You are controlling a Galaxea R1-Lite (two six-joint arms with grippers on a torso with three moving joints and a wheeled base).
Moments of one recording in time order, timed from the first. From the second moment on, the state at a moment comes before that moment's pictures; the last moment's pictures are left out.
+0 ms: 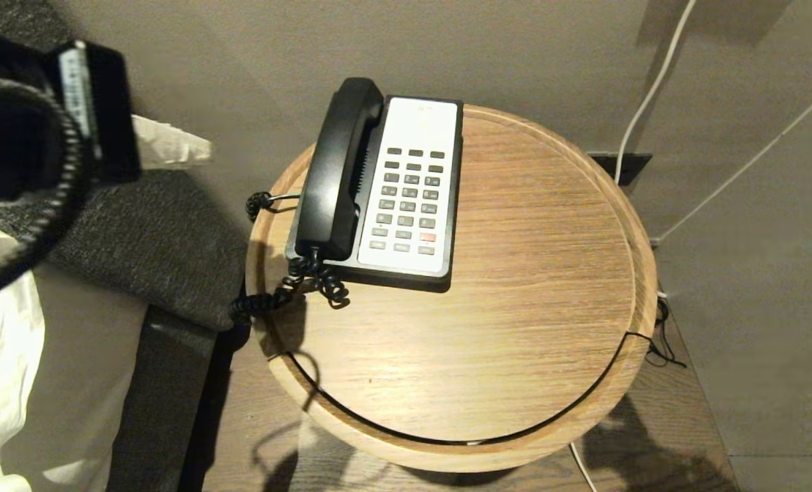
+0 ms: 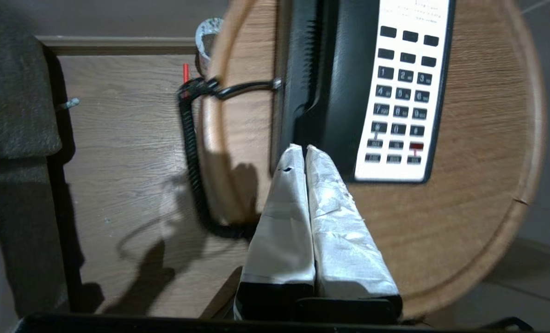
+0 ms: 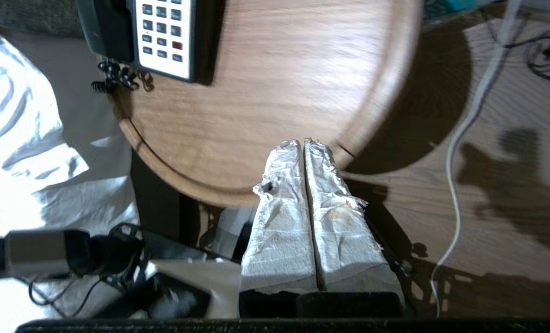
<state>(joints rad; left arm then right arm) -0.82 1.29 -1.58 0.64 0.41 -0.38 1.01 1.27 -1.79 1.05 -0.43 0.62</state>
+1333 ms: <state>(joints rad) -0.71 0.92 -1.43 0.66 0.34 -0.42 1.05 1.82 -1.93 0.78 -0.41 0.64</state>
